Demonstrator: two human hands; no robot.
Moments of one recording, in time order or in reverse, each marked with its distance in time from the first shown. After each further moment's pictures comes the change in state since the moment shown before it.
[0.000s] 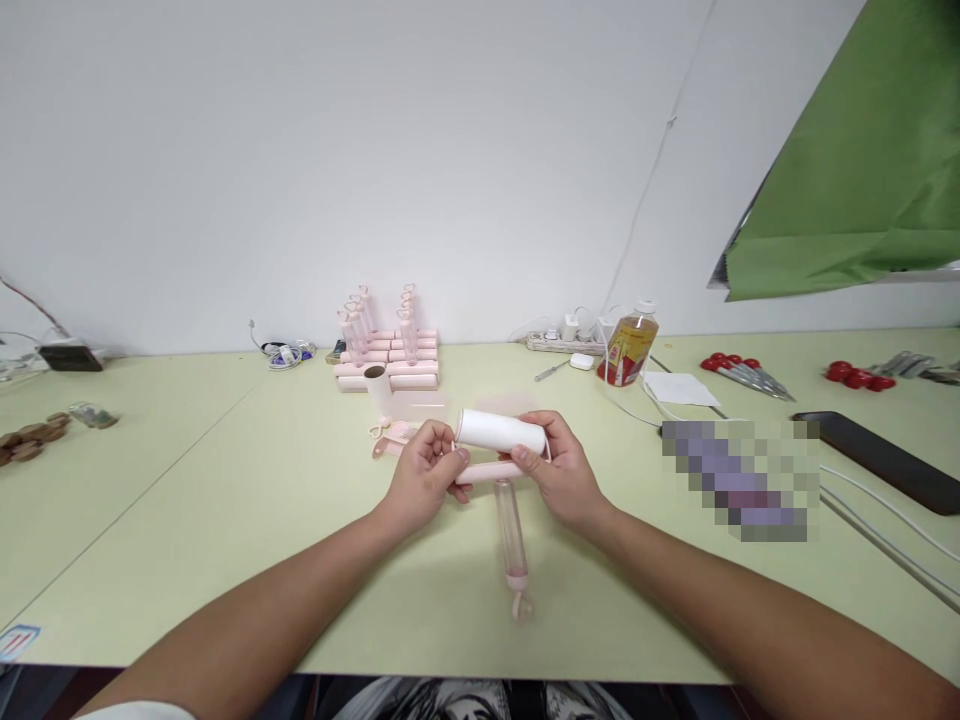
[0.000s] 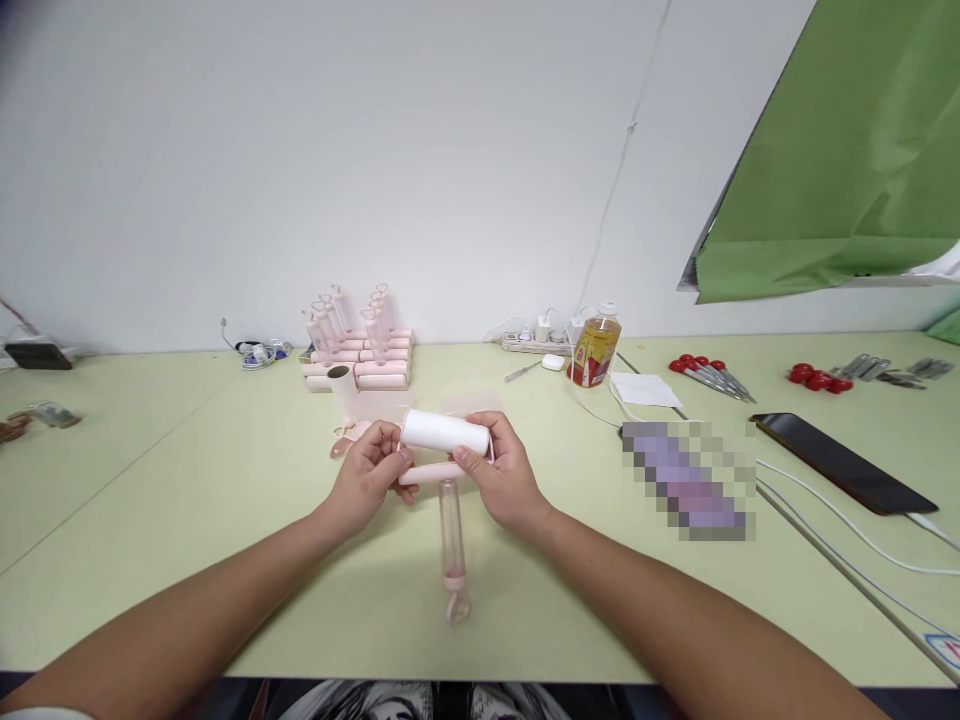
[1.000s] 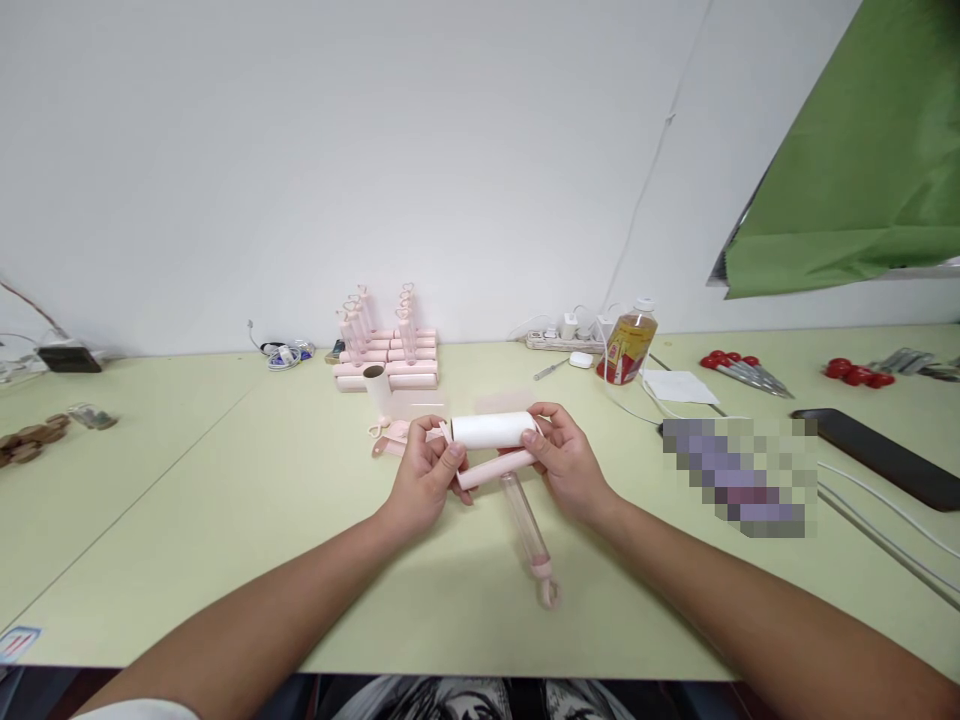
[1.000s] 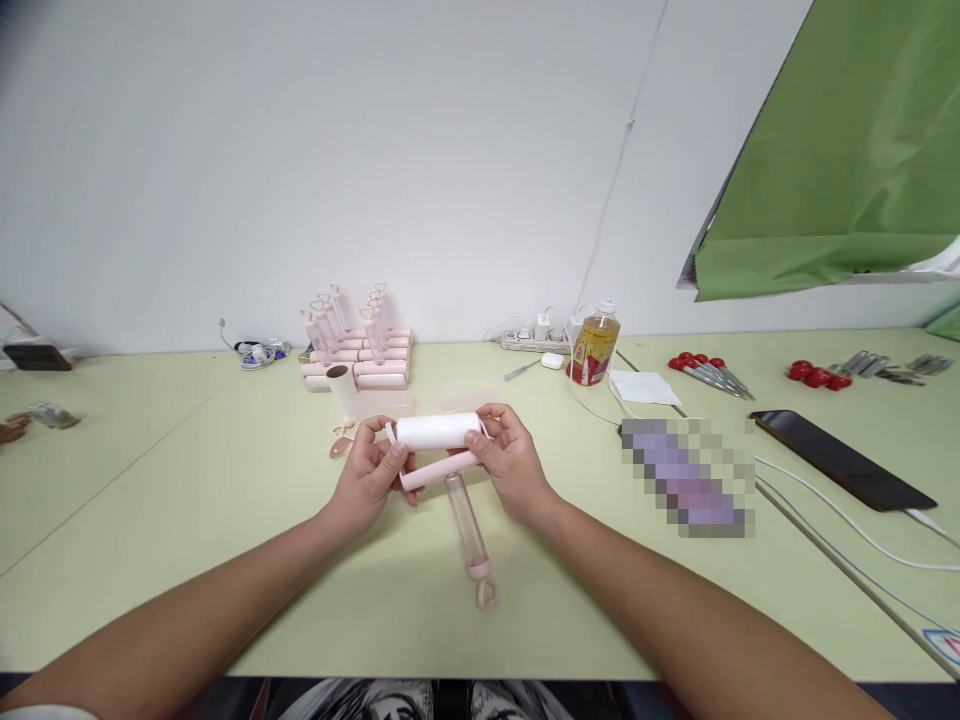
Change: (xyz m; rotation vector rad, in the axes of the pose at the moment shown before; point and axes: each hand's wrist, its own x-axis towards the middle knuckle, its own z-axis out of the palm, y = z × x) left_hand -0.001 -0.009 0.003 -0.090 -0.069 0.081; right_hand 0.008 -0.003 -0.006 0.215 0.014 0.124
